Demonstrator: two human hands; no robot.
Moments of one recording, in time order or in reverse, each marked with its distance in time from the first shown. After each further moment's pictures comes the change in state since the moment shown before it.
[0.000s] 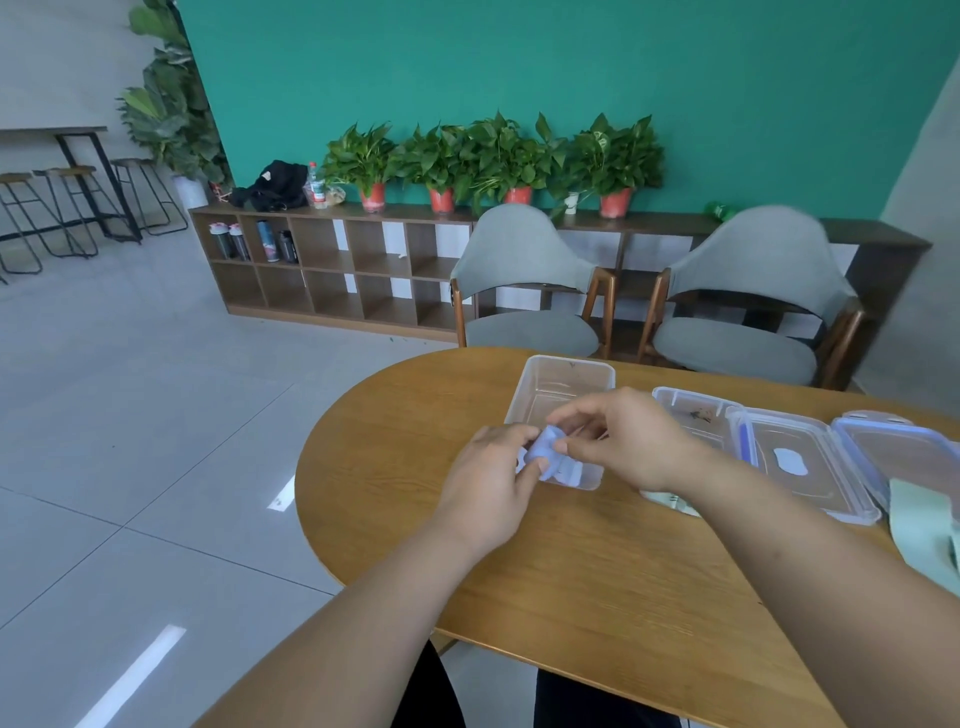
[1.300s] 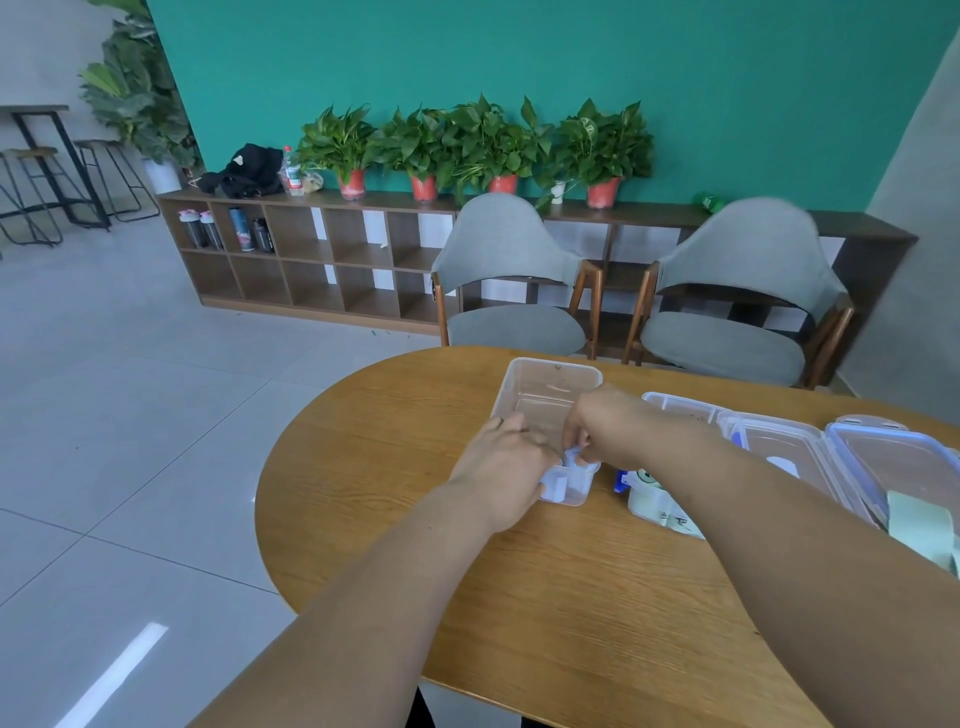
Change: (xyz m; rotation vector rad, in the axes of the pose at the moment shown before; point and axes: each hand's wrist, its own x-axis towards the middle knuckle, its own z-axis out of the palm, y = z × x) left_hand 0.070 -0.002 0.029 0.610 -0.319 0.317; right_hand 0.074 0.050 -0.010 -0.683 -0.345 0.178
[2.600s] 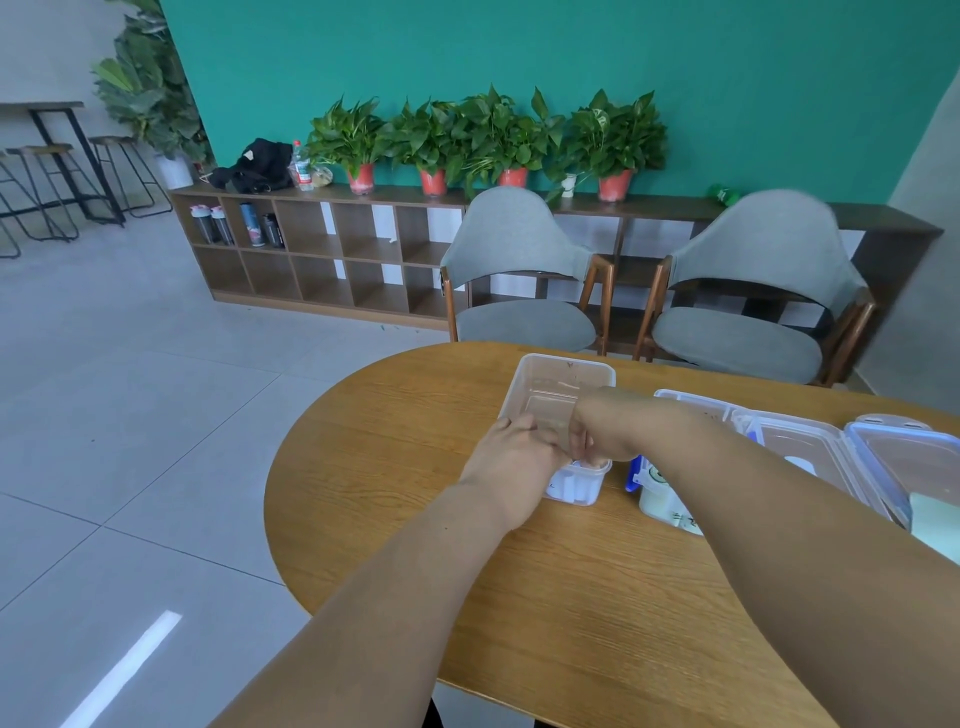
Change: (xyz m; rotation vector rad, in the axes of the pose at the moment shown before) left_hand 0.003 0.004 0.000 0.020 -0.054 -0.025; right_hand 0.018 -0.006 -0.002 -0.015 -0.172 0.029
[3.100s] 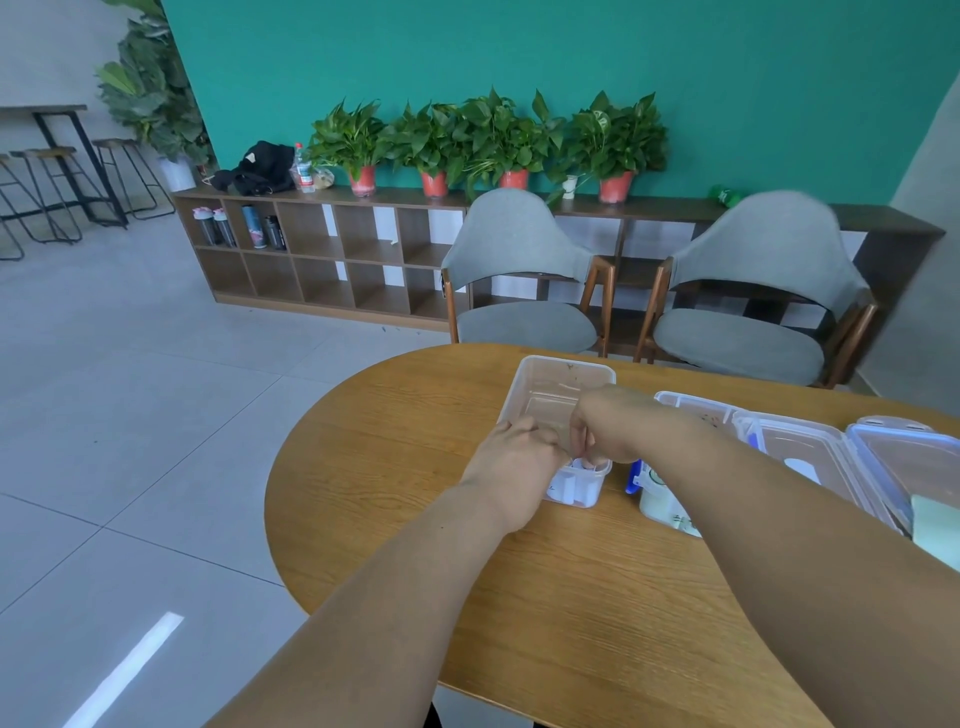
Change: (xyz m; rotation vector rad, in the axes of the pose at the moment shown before) left_hand 0.002 0.000 0.000 -0.039 0.002 -0.008; right_hand 0.001 0.006 0.003 0.005 0.098 0.034
